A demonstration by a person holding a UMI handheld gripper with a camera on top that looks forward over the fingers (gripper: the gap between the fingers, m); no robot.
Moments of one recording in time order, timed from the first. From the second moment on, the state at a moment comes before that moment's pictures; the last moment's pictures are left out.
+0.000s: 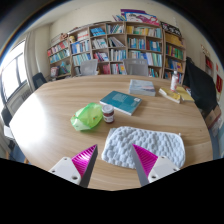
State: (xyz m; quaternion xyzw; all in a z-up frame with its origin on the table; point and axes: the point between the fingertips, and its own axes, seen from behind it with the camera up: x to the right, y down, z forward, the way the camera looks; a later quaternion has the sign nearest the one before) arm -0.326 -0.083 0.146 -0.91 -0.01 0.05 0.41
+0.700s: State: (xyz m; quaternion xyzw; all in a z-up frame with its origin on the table) arm -0.348 -0.021 0.031 -0.94 -0.03 0.12 0.32
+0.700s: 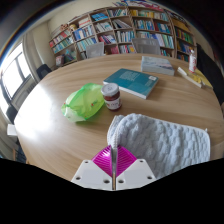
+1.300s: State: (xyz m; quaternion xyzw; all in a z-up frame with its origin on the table) arm -0.068 -0.071 0.011 -0.94 0.12 0.03 0.31
